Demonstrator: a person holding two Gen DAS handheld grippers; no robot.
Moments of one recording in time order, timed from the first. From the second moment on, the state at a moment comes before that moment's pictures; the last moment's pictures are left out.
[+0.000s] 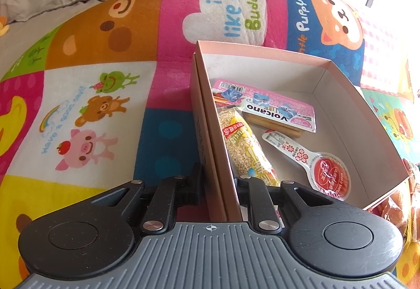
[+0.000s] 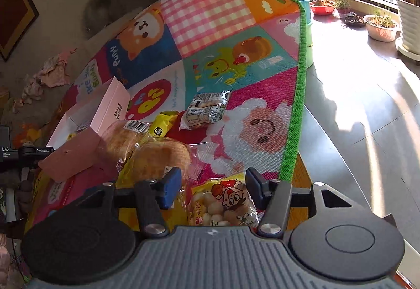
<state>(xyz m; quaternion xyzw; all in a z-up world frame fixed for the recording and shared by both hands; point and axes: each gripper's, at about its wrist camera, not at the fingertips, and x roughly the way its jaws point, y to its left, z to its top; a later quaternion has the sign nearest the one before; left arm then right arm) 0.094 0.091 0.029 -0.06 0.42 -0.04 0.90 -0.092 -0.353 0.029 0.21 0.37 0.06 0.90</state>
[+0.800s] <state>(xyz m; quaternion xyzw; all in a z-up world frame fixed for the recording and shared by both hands) 0.092 0.089 0.028 -0.06 0.43 -0.04 0.90 -0.111 -0.280 0.009 0.07 0.36 0.01 0.93</state>
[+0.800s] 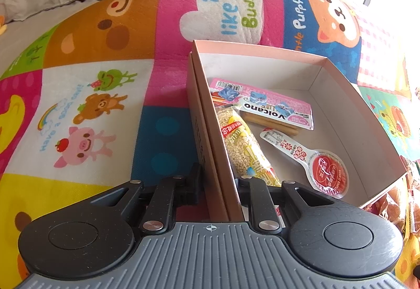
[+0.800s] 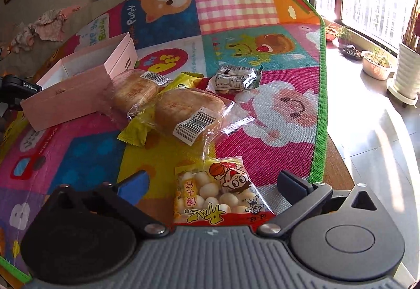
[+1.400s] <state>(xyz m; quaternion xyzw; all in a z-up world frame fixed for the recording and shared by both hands) 0.092 0.090 0.028 -0.06 0.43 -0.04 0.90 -0.116 -0.266 0.005 0.00 0.36 0.02 0.93</state>
